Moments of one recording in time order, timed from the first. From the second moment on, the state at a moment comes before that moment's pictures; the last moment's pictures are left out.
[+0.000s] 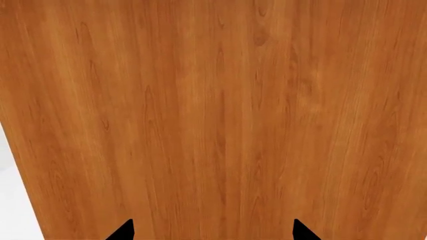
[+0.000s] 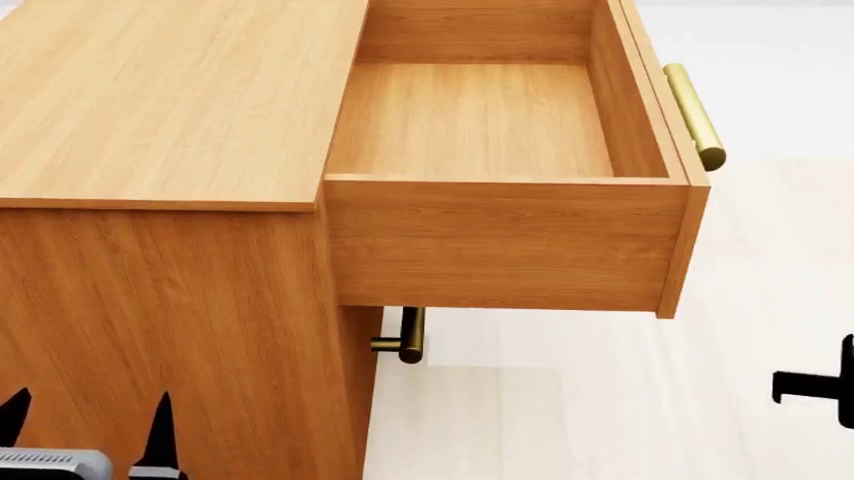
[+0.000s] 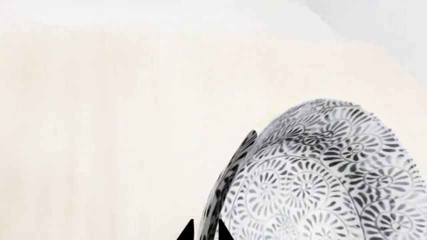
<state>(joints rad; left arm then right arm) -0.05 -0.31 0.19 0.66 -0.35 -0.63 -0.41 0.78 0.78 -0.17 0.10 0.80 1.13 0.39</state>
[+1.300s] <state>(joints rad) -0.03 -0.34 0.17 0.73 -0.38 -0.63 -0.44 2.31 0.17 -0.69 0.60 -0.51 1.38 -0.72</state>
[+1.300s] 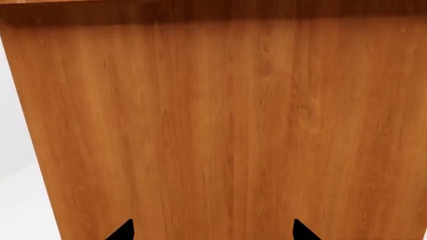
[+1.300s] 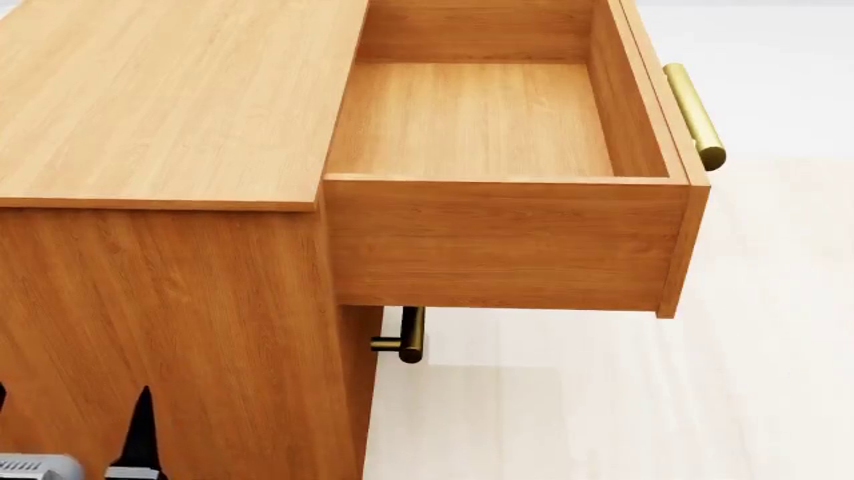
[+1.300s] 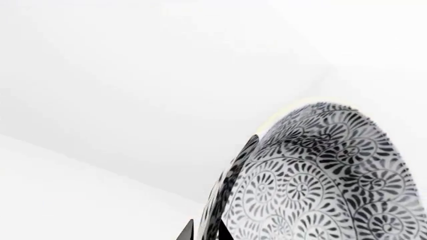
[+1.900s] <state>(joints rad) 0.02 -0.36 0.18 0.68 -0.38 -0.55 -0.41 2.35 0.01 -1.16 0.81 0.75 1.03 -0.13</state>
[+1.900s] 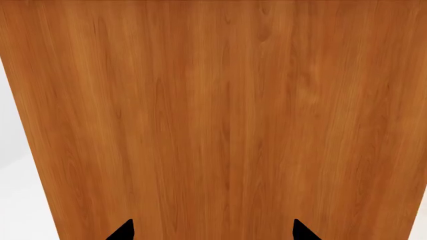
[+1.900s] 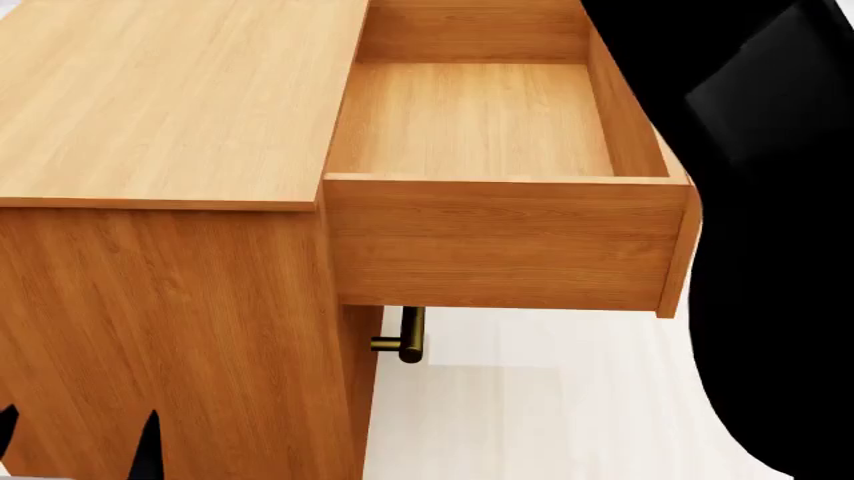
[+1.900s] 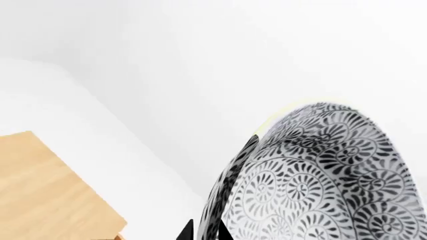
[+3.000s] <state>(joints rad) 0.06 -0.37 0.20 0.58 -0.35 -0.44 -0.40 2.26 0.00 -1.56 0.56 1.43 0.74 -0.08</state>
